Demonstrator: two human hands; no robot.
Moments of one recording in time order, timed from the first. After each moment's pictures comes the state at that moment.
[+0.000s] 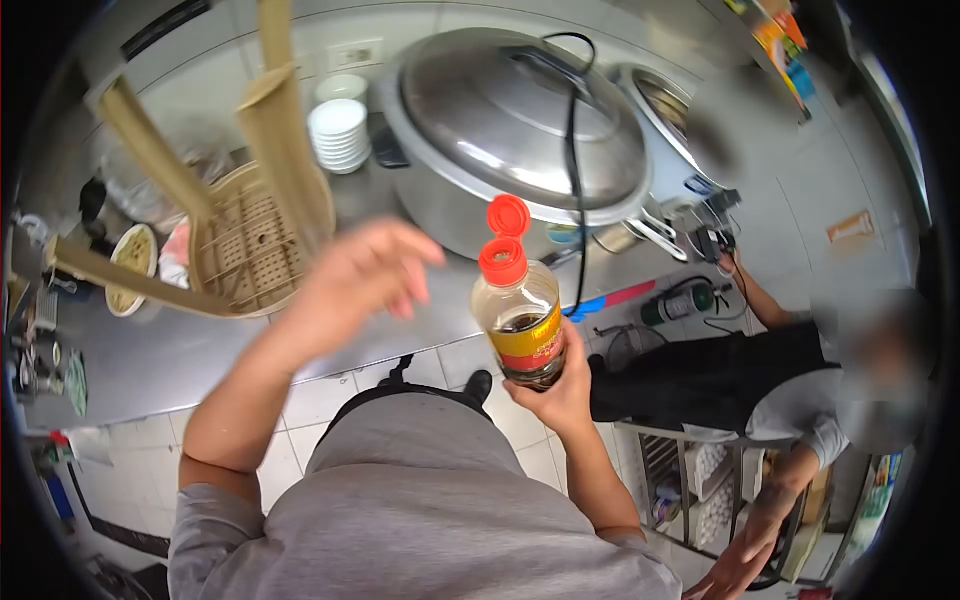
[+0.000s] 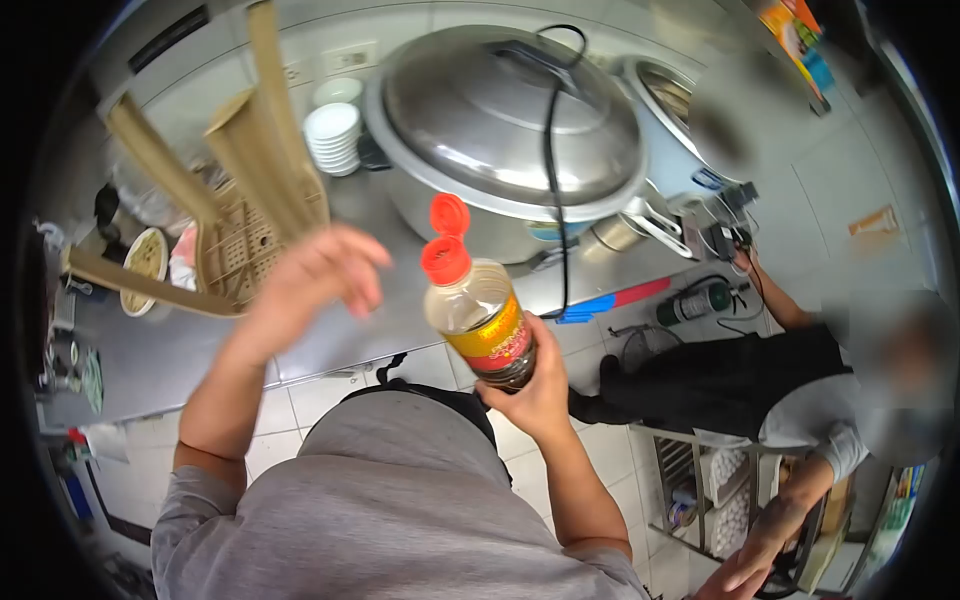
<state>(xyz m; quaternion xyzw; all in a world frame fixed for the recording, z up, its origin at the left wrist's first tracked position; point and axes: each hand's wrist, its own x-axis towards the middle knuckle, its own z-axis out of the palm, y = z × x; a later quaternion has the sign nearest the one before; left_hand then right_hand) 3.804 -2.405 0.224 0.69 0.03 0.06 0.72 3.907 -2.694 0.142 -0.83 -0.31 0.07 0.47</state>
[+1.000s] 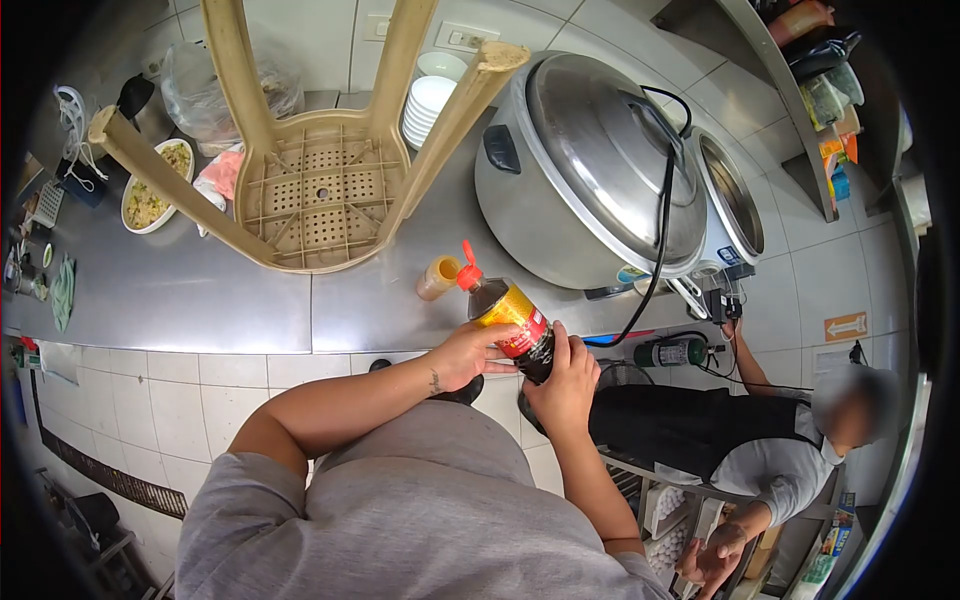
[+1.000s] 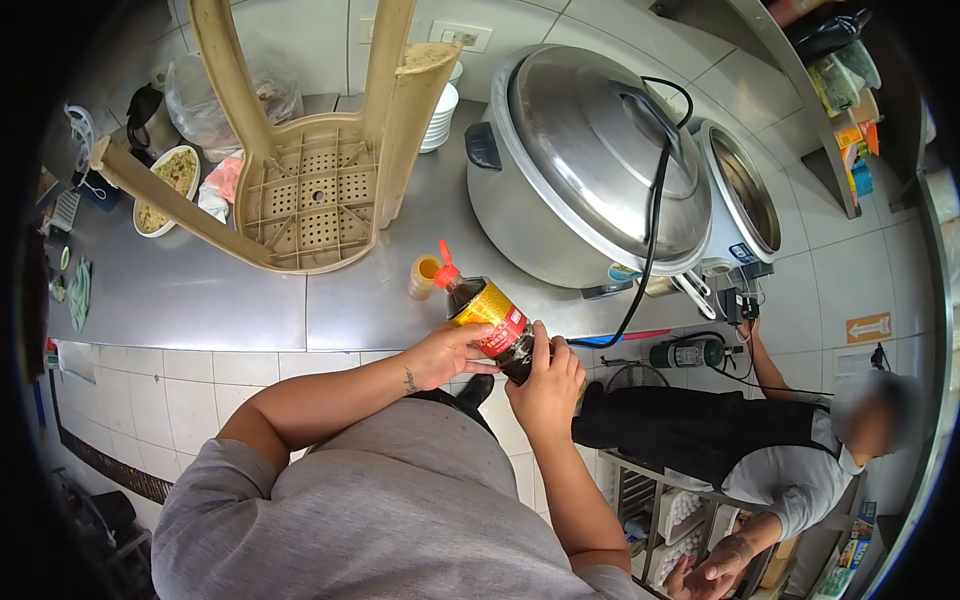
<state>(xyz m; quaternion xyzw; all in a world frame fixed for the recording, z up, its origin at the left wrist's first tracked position) 3.799 -2.458 0.058 0.25 0.15 -0.07 0.96 3.873 -2.622 0.122 -0.92 -0.38 -0.03 0.07</state>
